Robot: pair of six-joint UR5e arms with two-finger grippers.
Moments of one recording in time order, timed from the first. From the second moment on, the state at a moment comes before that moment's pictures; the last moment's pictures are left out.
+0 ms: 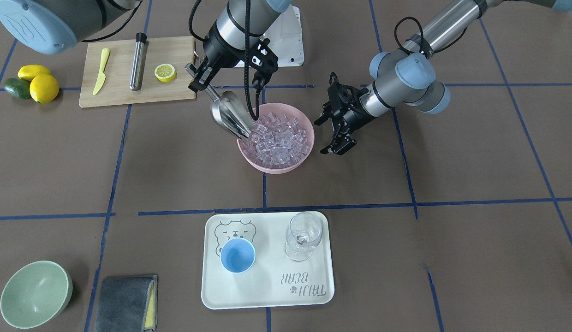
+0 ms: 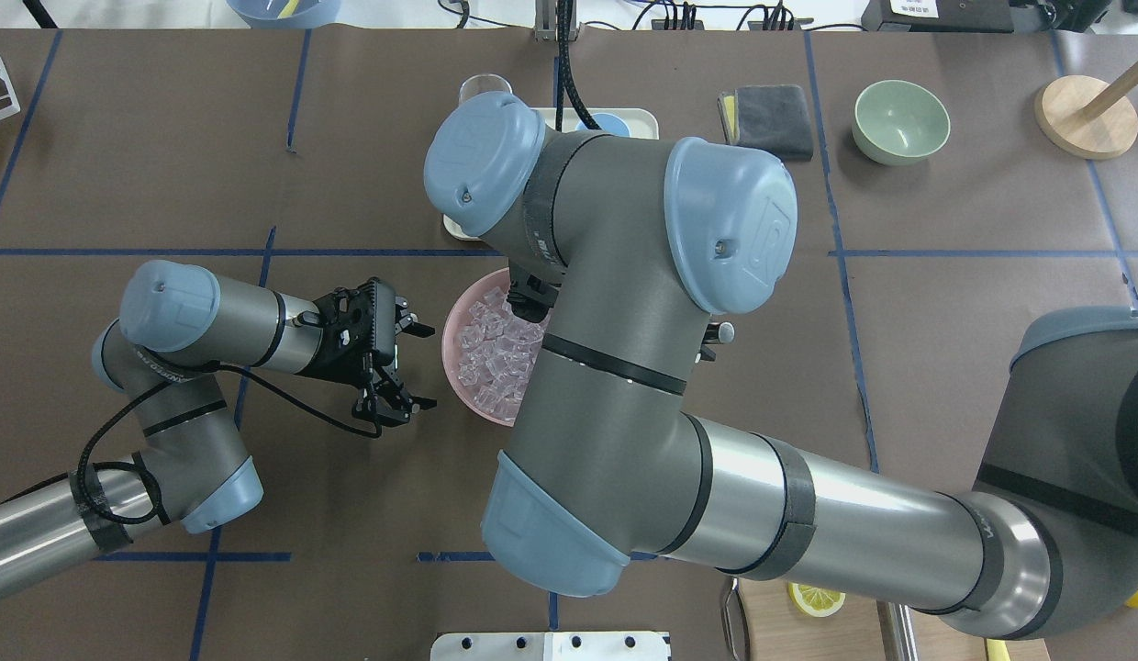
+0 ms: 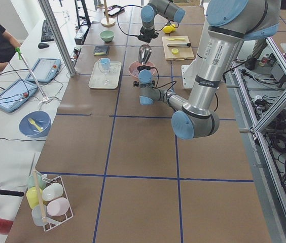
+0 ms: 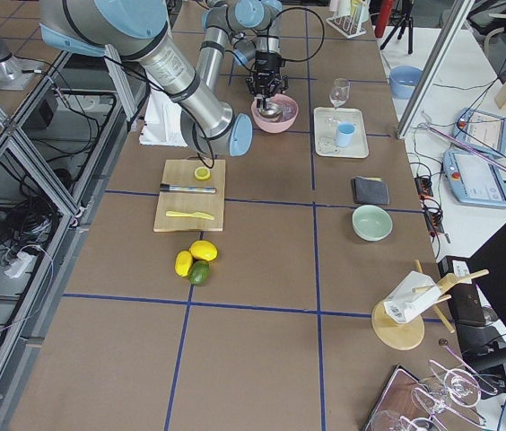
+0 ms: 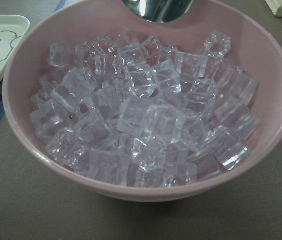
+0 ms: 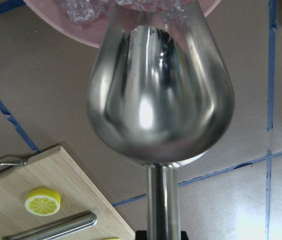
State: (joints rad) left arm -0.58 -1.96 -1.47 -2.70 -2.06 0.03; right arm 0.49 -0.54 1.75 -2.65 1.70 -0.16
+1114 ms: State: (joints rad) left arm -0.57 -1.96 -1.47 -2.72 -2.06 0.03; right arm 0.46 -0.52 1.65 -2.55 1.70 -0.14
